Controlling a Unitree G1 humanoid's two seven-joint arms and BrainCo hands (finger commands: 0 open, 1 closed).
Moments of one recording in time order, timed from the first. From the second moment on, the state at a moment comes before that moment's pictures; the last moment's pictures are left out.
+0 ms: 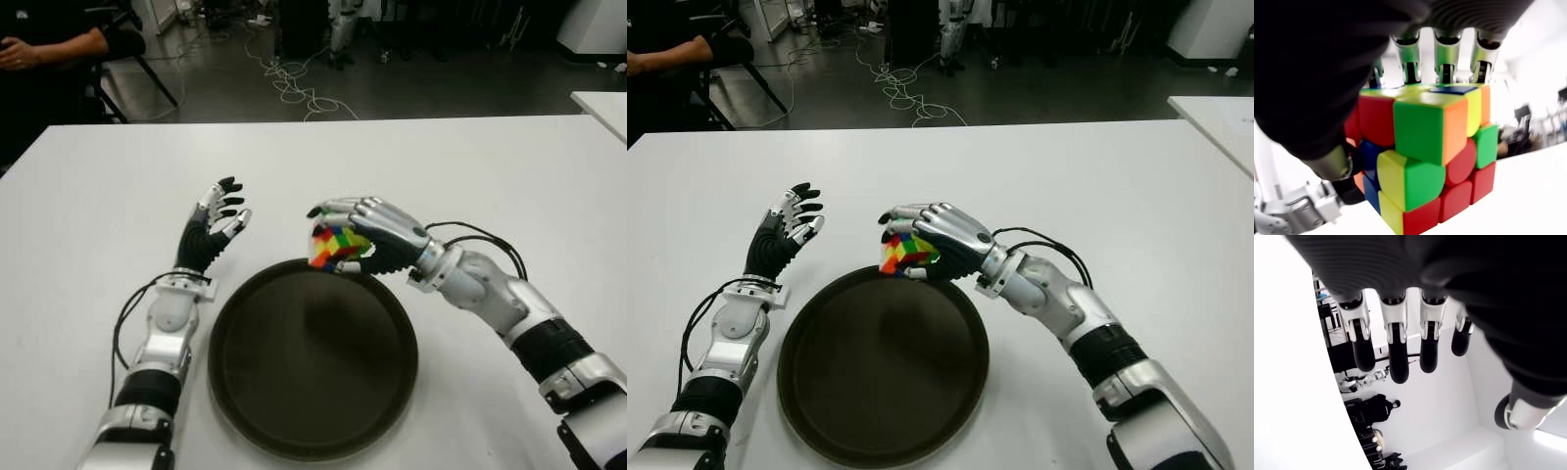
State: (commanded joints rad) left arm -0.35 0.13 0.03 0.75 0.08 -0.65 -0.02; right arm -0.50 -0.40 0.46 0.37 -0.47 -0.69 0.13
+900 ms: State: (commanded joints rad) left arm -0.35 0.13 0.03 0.74 0.07 -0.65 -0.04; right arm -0.47 -0.40 0.41 0.23 -0.20 -0.57 0.56
